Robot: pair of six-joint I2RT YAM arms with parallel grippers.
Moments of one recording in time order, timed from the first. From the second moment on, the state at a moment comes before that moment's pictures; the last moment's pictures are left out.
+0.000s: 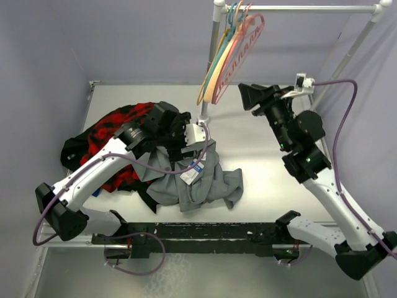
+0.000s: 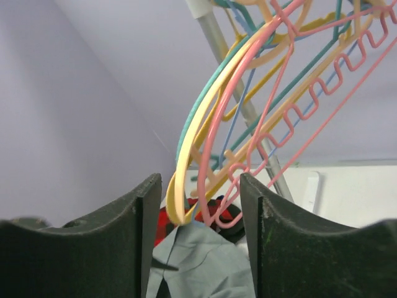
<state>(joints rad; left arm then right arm) -0.72 1.37 1.39 -0.80 0.19 0.70 0.53 0.92 1.06 0.14 0.16 0.49</state>
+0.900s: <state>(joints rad) -0.71 1.23 1.27 -0.76 0.07 0.68 0.47 1.40 1.39 0.09 0.35 0.48</state>
